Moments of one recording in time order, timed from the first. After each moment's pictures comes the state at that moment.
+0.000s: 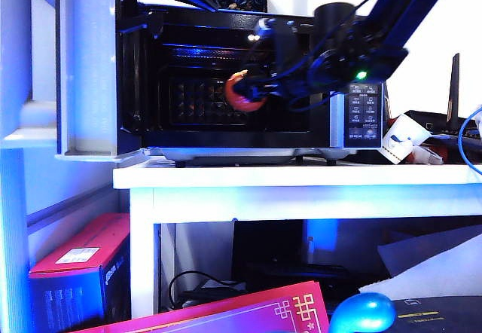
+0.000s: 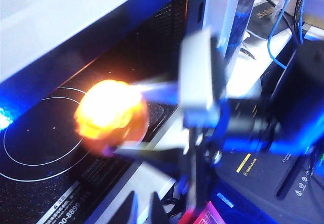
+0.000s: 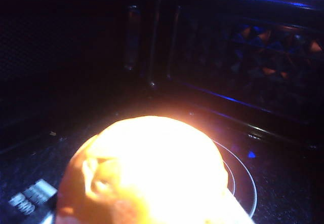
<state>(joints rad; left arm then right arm) -0.40 1.82 1.90 -0.52 0.33 0.21 0.35 2.21 1.63 0.66 -0.38 -0.13</state>
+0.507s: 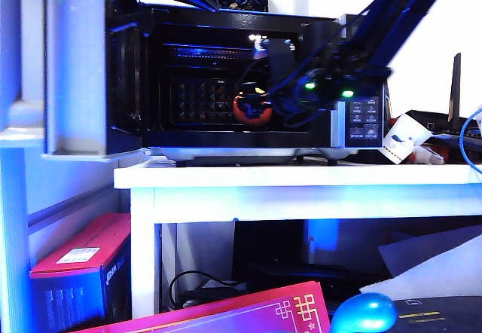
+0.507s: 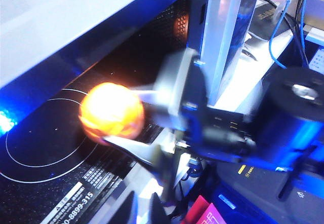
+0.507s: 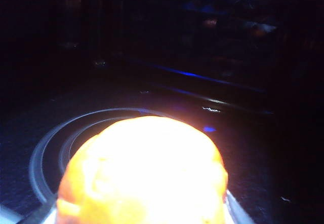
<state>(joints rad) -0.40 1.82 1.90 -0.52 0.33 0.21 0.37 2.30 1.71 0.65 -0.16 -0.13</state>
